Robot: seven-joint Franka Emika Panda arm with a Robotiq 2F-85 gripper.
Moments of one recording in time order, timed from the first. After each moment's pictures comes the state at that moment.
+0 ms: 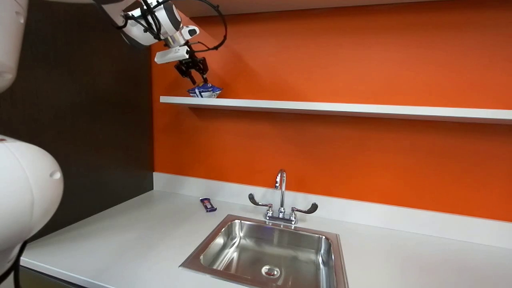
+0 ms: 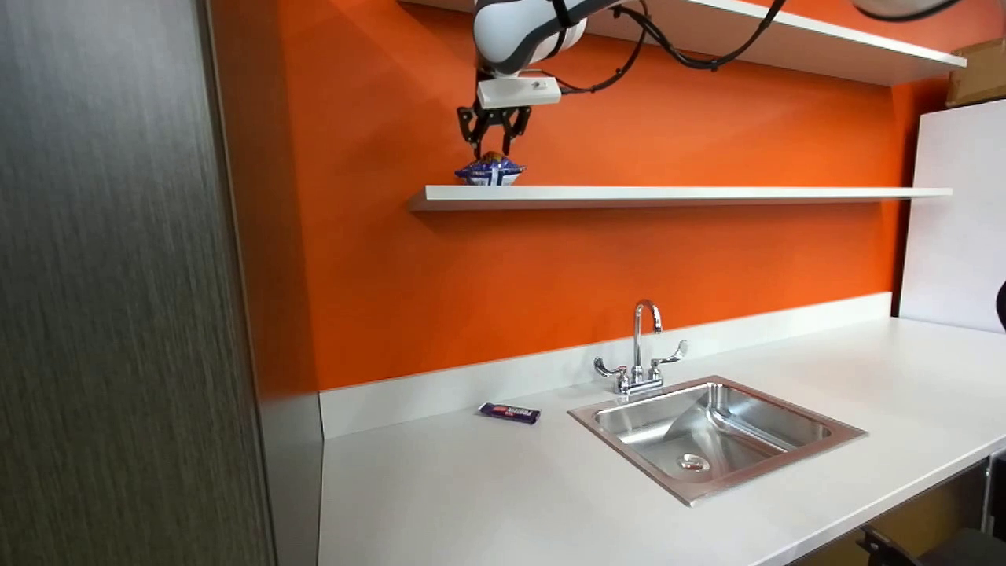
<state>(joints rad) 0.20 0.24 0.11 -1.35 -0.49 2.24 0.42</state>
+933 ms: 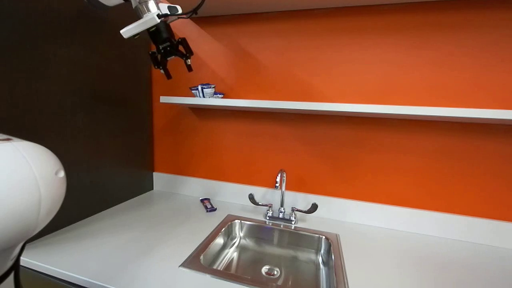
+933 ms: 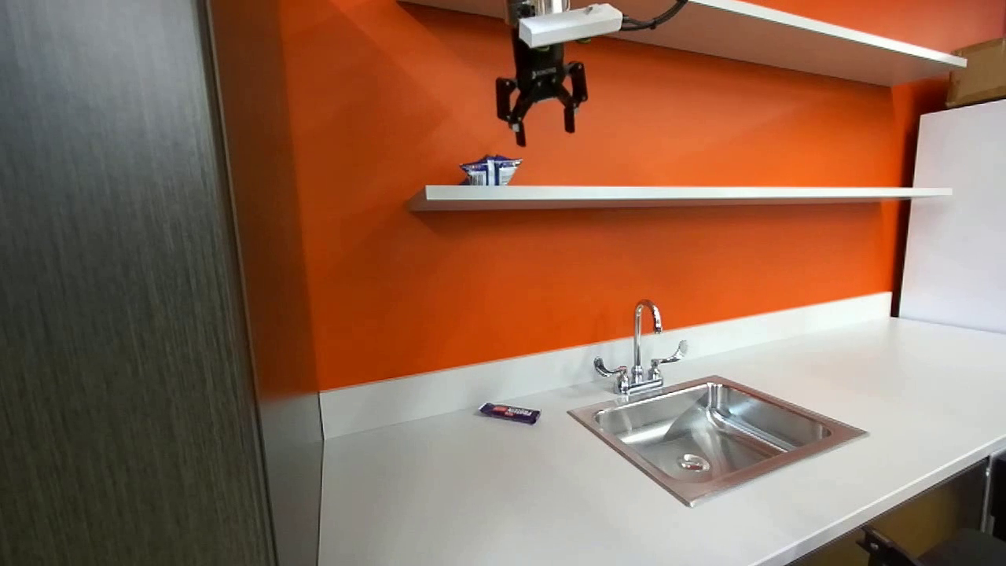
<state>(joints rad) 0.24 -0.08 0.12 -1.60 -0.40 1.78 0.35</state>
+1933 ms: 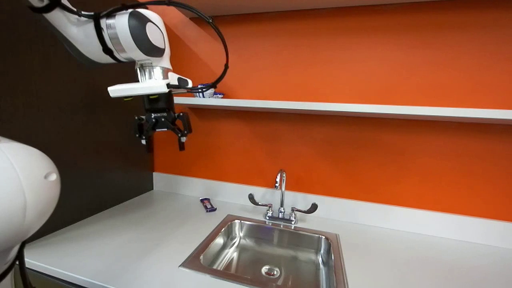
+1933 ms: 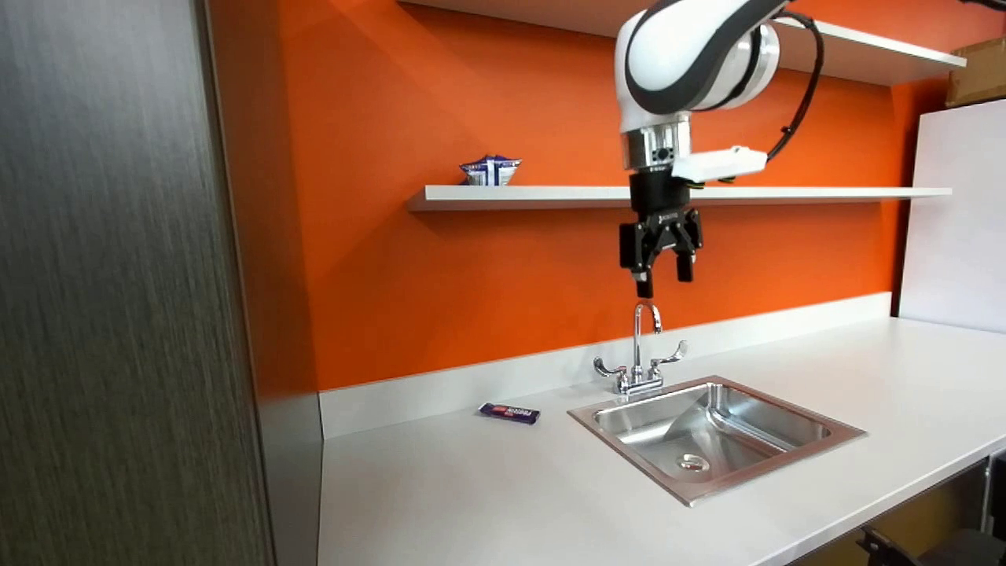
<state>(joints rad) 0.15 -0.48 0.02 -2.49 -0.15 2.02 -0.02</state>
